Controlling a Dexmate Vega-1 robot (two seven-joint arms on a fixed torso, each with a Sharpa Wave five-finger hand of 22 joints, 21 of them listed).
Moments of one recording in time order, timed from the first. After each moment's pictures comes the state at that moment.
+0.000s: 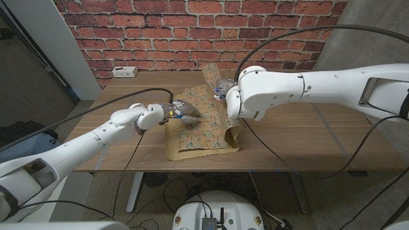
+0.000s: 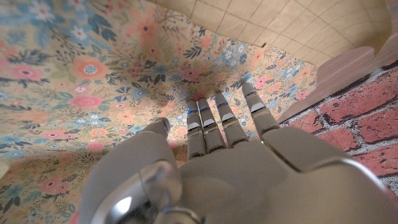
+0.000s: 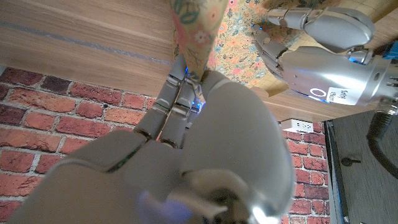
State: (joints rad) left arm 0.57 0.85 0.79 -1.58 0.78 -0.17 -0.25; left_hand 0.51 0.20 0.35 0.13 0.20 0.55 0.01 0.18 0.18 0.46 -0.05 0.23 0.19 0.39 -0.05 0.18 0.18 0.29 0.15 0.28 0.20; right arm 0.22 -0.61 -1.55 -2.20 0.95 -1.32 -0.88; right_hand 1.59 0.12 0.30 -0.16 0.24 0.30 0.07 0.29 0.35 0.28 0.07 0.61 0.40 0.83 -0.09 0.47 0.74 0.59 -0.06 0.86 0.26
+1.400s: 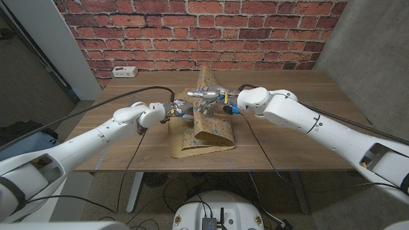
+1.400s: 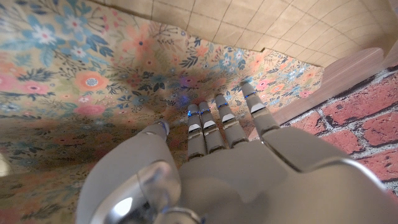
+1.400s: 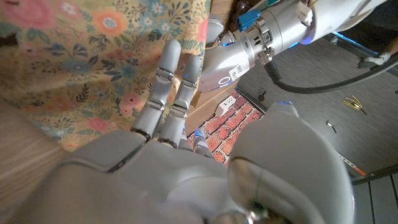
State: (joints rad) left arm 0.54 0.83 0.83 -1.52 0.77 -0.19 -0.25; left_hand 0.48 0.18 0.37 0.14 0.19 0.52 0.00 0.18 0.11 0.44 -0.06 0.21 0.19 0.38 -0.05 0.18 0.17 0.29 0.15 0.28 0.20; right arm -0.47 -0.66 -0.87 -1.96 0.52 -0.54 0.05; right_hand 0.72 0.05 -0.06 0.13 0.19 -0.10 -0.02 0.18 0.25 -0.04 0.22 0.22 0.22 0.81 0.03 0.55 0.77 0.72 0.06 1.17 0.24
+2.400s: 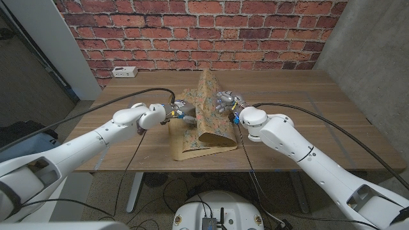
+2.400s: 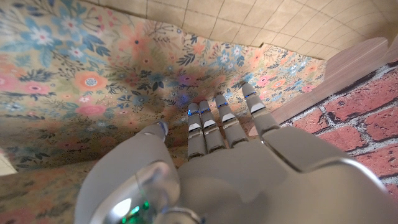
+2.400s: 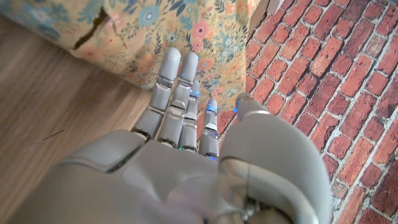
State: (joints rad) left arm 0.57 0.85 0.81 -1.59 0.79 -0.16 -0.25; left_hand 0.47 0.17 0.39 0.14 0.18 0.52 0.00 0.18 0.11 0.44 -0.06 0.21 0.19 0.38 -0.05 0.18 0.17 0.29 0.15 0.28 0.20; right arm -0.80 -0.47 -0.65 -2.00 0.47 -0.59 -0.58; right_hand 0.80 0.16 0.28 -0.03 0.22 0.45 0.06 0.24 0.20 0.53 0.16 0.42 0.31 0.61 0.07 0.60 0.63 0.45 0.12 1.24 0.18
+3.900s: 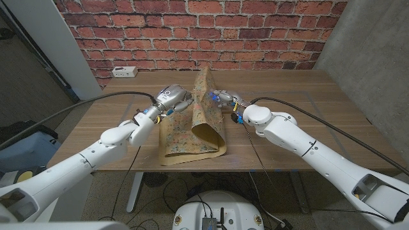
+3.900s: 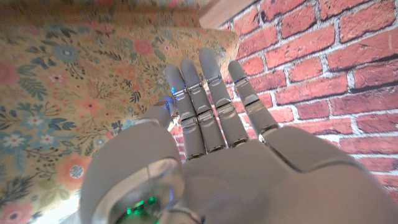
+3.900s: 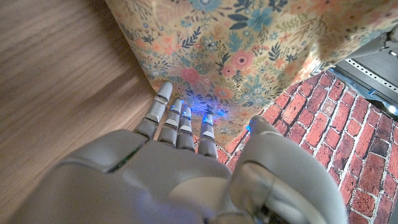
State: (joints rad) left arm 0.87 0.86 0.57 -1.69 0.81 -0.11 0.56; left_hand 0.71 0.20 0.48 -0.12 0.18 0.91 0.07 0.79 0.76 0.95 -0.02 0.79 0.86 0.90 -0.06 0.86 0.91 0.52 0.07 0.66 0.45; right arm -0.71 -0.56 -0.71 -1.87 0.37 -0.48 -0.20; right_hand 0.46 0.16 0.26 0.08 0.18 0.22 -0.01 0.19 0.20 0.19 0.13 0.21 0.22 0.20 0.08 0.24 0.36 0.13 0.08 0.84 0.16
